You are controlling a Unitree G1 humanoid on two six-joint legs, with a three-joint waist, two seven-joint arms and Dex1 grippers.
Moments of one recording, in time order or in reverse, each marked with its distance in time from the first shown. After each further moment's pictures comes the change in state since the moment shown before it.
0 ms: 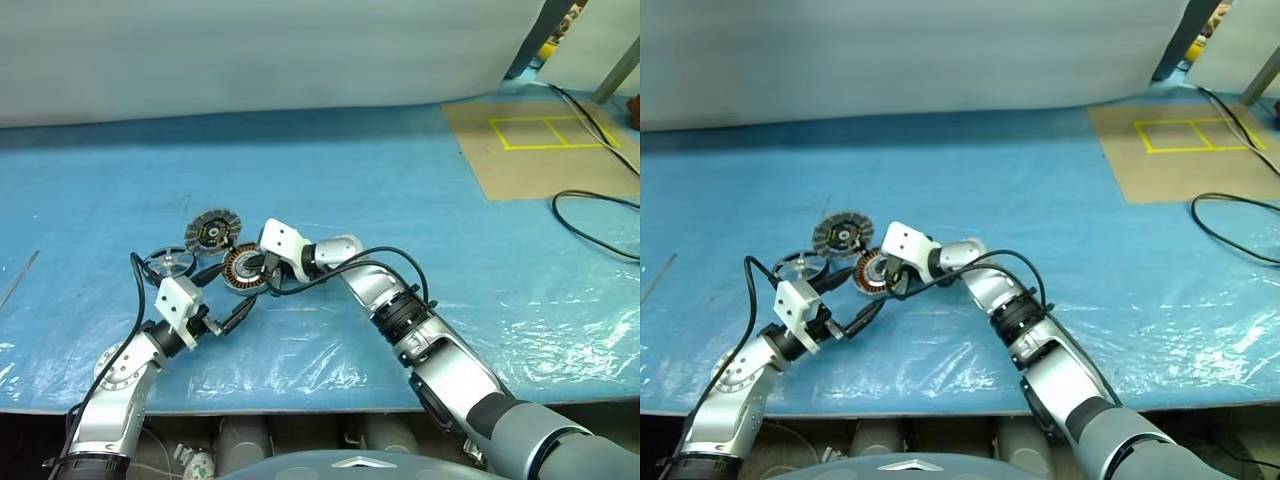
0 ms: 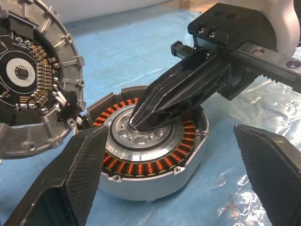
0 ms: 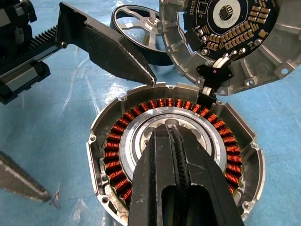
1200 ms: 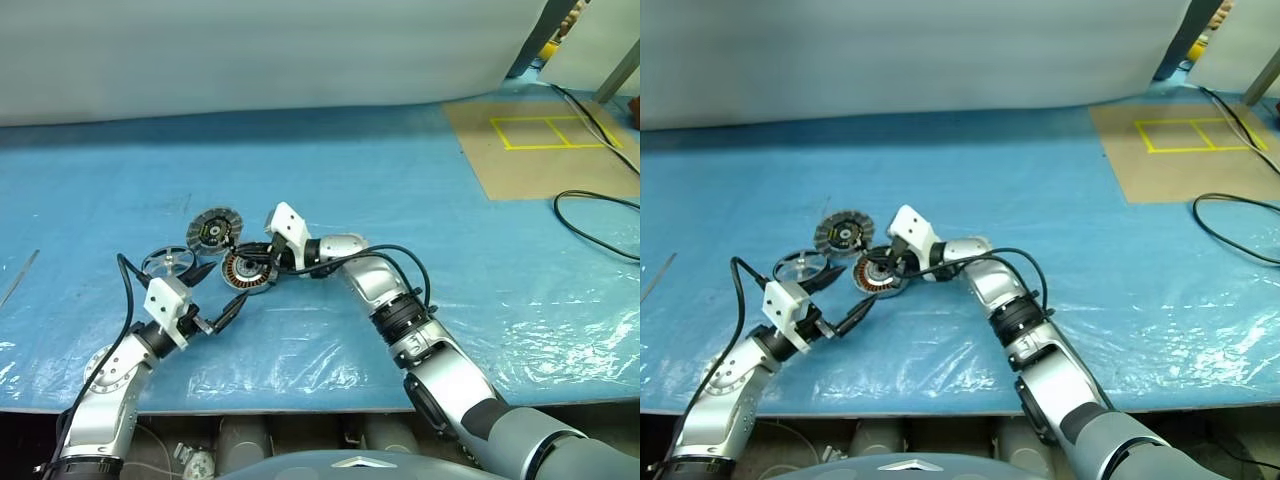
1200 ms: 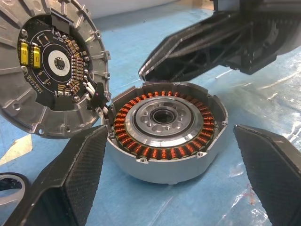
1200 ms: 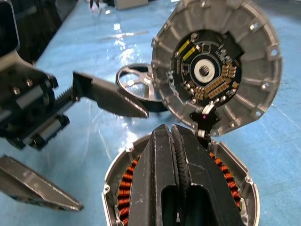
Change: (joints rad) left arm 0.014 0.006 0.047 0.003 -0.006 -0.004 0.005; right arm 0.020 0.026 -0.092 -0.027 0.116 0.019 0.038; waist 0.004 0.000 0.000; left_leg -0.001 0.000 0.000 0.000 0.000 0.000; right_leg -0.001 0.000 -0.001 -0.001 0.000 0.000
